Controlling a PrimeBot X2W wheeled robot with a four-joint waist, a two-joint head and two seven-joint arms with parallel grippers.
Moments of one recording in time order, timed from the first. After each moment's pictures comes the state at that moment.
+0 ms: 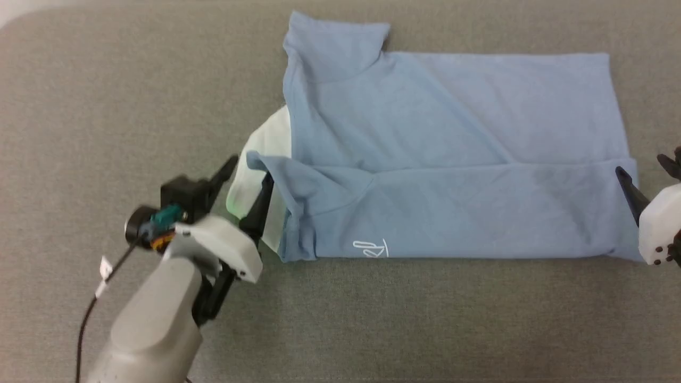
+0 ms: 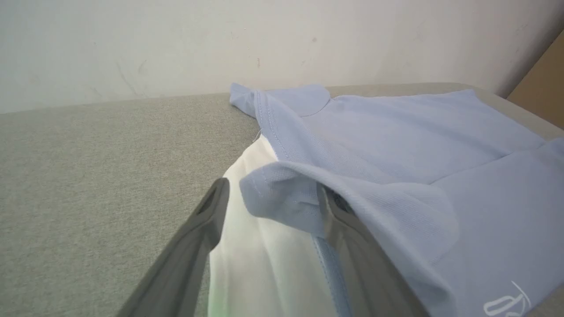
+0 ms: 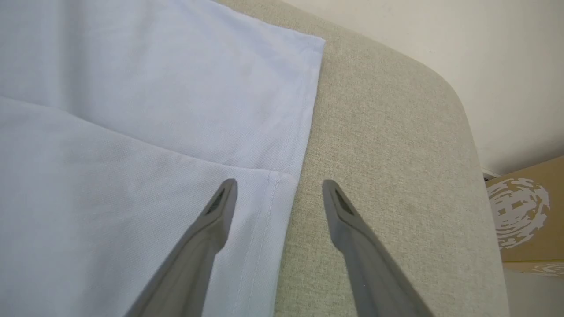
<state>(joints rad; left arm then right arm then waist) -0.56 0.32 -0.52 0.54 -0.52 -0.07 -0.26 -0.53 -0.59 0.31 0.60 0.38 0.13 0.07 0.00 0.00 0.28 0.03</state>
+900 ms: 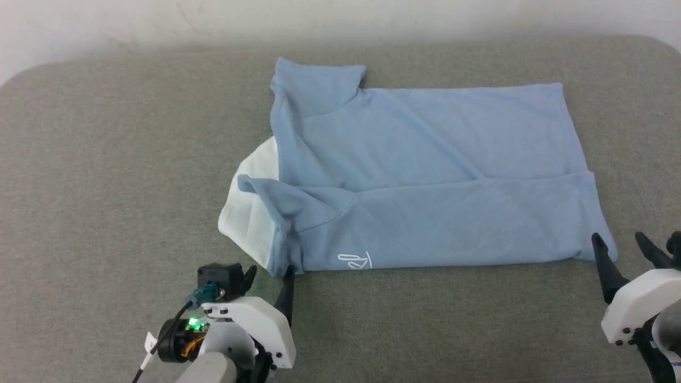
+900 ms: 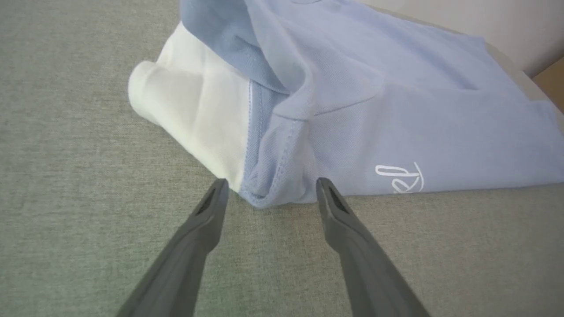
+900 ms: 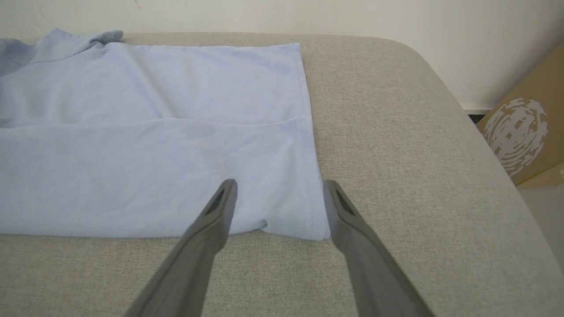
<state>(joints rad) -0.17 0.27 -0.52 0.20 -0.60 0.25 0.04 -0.04 -0.19 -0.18 0.03 0.18 0.13 0.29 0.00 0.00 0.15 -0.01</state>
